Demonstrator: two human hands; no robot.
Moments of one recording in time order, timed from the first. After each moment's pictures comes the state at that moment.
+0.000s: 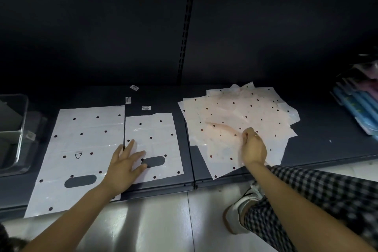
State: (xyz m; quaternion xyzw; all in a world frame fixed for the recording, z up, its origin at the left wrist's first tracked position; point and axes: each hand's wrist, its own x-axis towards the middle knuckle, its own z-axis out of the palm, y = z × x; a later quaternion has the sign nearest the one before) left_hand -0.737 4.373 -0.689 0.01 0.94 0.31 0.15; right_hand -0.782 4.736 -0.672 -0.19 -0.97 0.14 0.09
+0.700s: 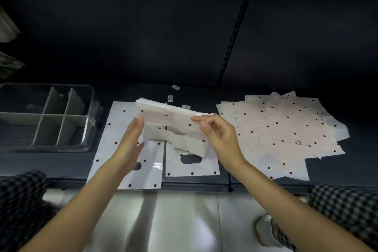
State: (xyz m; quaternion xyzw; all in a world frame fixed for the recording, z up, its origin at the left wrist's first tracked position) left_hand -0.738 4.308 -0.624 -0.23 0.64 0.73 0.10; right_hand -0.755 4.538 -0.572 0.15 -0.73 0.66 -0.01
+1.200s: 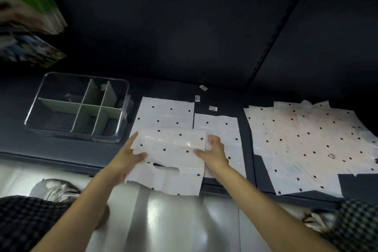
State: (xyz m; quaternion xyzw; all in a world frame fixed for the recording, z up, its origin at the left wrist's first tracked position) left_hand -0.694 4.225 -0.657 -0.30 0.65 0.68 0.13; right_hand -0.762 4.461 -0.661 -0.09 -0.82 0.52 -0.21
